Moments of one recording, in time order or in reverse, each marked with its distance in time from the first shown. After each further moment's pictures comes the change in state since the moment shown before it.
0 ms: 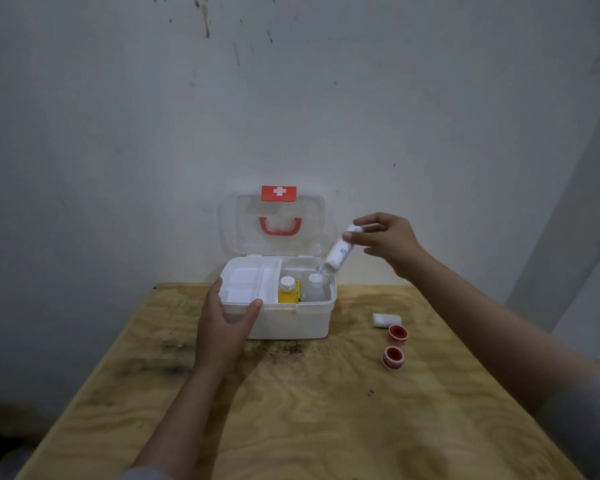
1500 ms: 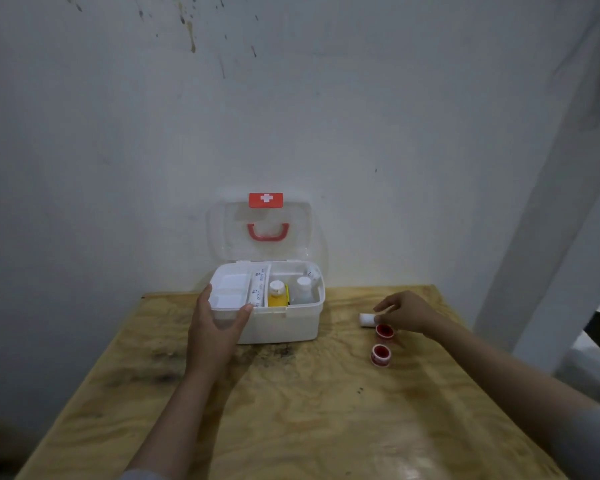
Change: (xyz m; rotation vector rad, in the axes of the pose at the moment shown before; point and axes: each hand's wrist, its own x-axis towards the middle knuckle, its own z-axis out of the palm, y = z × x) left_hand 0.000 0.003 -0.002 -0.027 0.000 0.014; right_hand -0.037 0.107 -0.054 -0.733 -0.111 0.253
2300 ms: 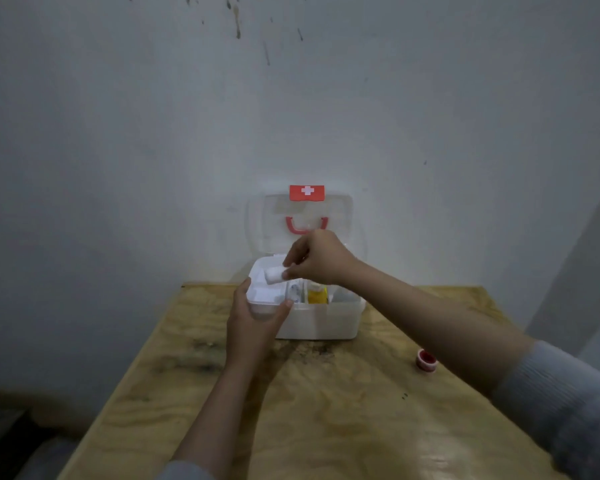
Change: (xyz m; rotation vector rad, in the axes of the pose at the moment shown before) left_hand 0.000 0.004 -0.003 -0.086 -0.010 -0.037; right_hand -0.019 -0.224 0.046 0.011 -0.045 -0.594
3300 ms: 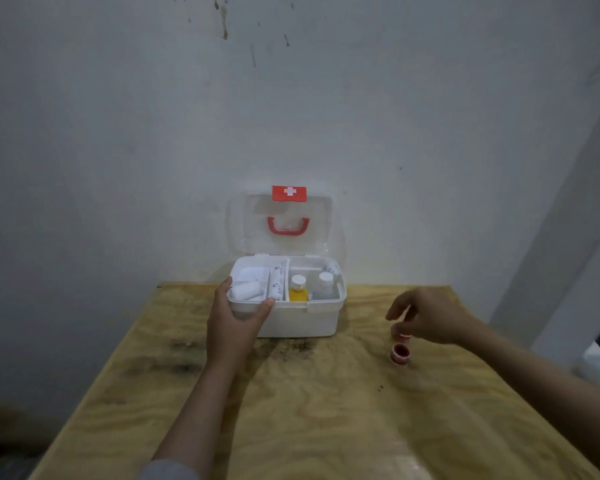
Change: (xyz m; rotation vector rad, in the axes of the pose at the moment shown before) left_hand 0.000 -0.005 -0.002 -0.013 0.044 0.027; right_hand -0.130 0.122 -0.057 -0.267 -0.104 0.296
